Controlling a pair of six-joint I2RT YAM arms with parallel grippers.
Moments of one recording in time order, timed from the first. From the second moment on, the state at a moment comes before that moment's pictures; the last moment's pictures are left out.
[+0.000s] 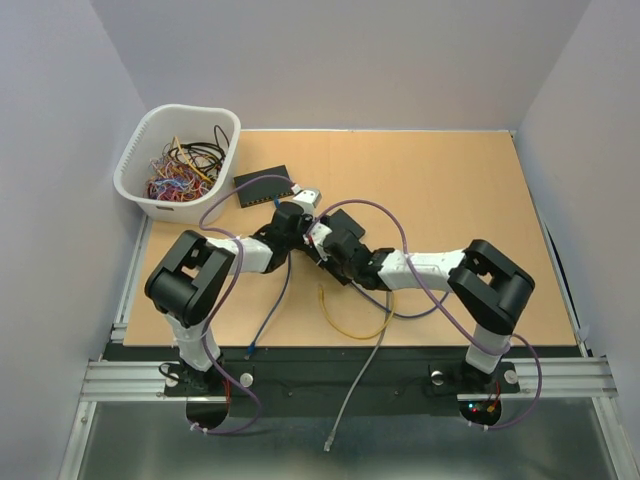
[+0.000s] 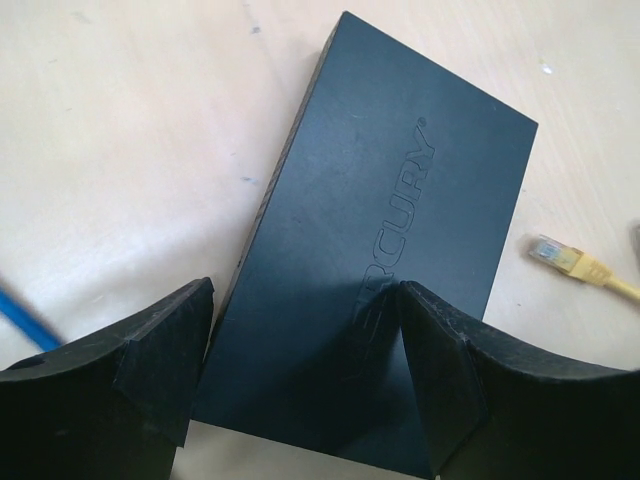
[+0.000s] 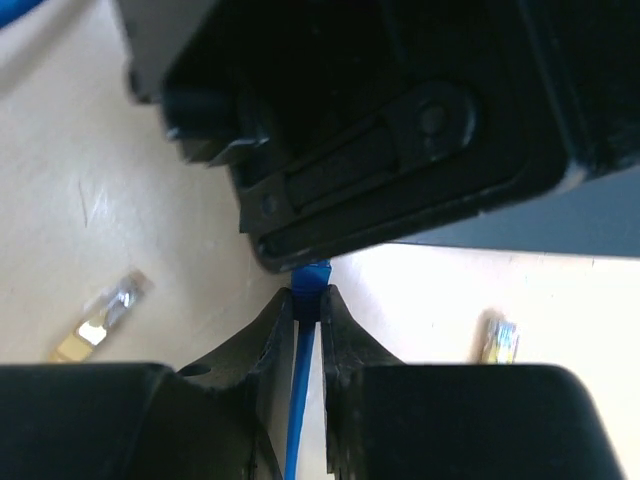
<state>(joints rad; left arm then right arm) -0.58 1.75 0.79 0.37 0.07 -0.30 0.92 1.80 1.00 -0.01 0.17 -0.09</state>
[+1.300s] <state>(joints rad) -0.53 1.85 0.95 0.38 0.24 -0.42 0.95 1.86 1.05 0.13 0.21 0.17</state>
